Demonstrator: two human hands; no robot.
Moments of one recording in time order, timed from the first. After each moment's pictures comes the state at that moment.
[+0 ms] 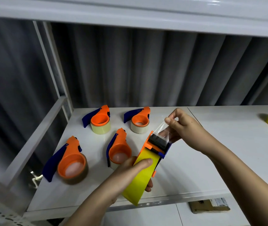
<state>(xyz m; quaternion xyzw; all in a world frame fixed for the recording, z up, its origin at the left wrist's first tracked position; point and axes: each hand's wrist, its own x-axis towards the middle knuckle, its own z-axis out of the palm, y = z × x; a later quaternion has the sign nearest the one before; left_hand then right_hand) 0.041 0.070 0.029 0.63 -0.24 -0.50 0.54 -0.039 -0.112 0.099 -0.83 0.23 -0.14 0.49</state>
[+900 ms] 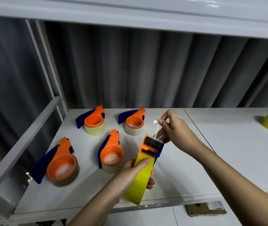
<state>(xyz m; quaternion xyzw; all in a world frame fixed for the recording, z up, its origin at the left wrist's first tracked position) 0.023 0.028 0.014 0.64 -0.15 -0.48 0.58 -0.033 -0.138 0.076 -0.88 0.25 -0.17 0.38</state>
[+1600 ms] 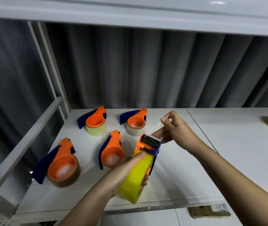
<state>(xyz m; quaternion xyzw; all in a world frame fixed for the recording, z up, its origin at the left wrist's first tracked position) 0.035 0.030 0.027 0.62 -0.12 -0.50 0.60 -0.022 -0.148 0.071 -0.79 0.24 -0.15 0.55</state>
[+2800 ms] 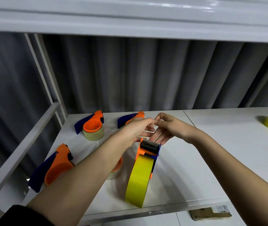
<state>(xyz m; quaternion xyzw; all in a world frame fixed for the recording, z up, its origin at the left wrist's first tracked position) 0.090 -0.062 0.078 0.72 -0.22 -0.40 0.52 -0.007 -0.176 0.082 -0.81 0.20 -0.01 0.56</state>
